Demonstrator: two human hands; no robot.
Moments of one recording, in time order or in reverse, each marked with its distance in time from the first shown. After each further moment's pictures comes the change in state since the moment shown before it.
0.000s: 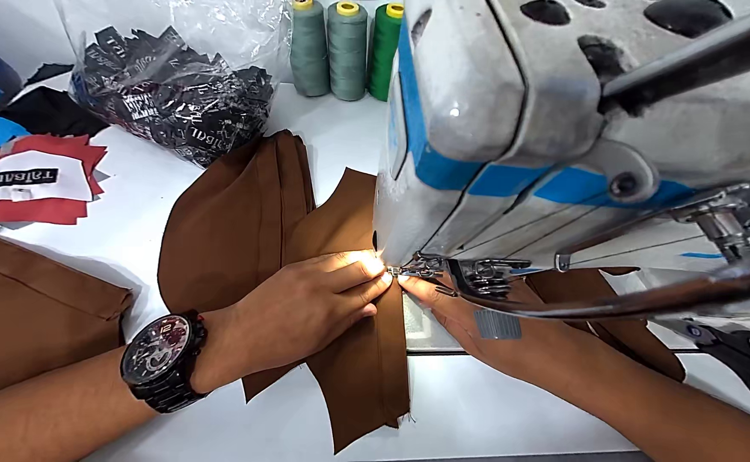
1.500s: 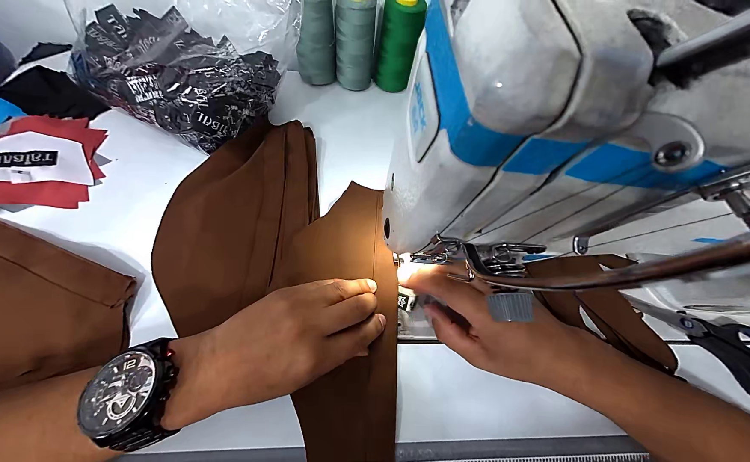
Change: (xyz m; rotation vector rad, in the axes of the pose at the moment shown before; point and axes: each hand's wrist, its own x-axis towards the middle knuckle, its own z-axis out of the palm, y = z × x) left_hand -0.027 0.020 -0.010 -0.047 -0.016 0.101; right_hand -0.002 0.002 0.026 0.241 0.197 -0.098
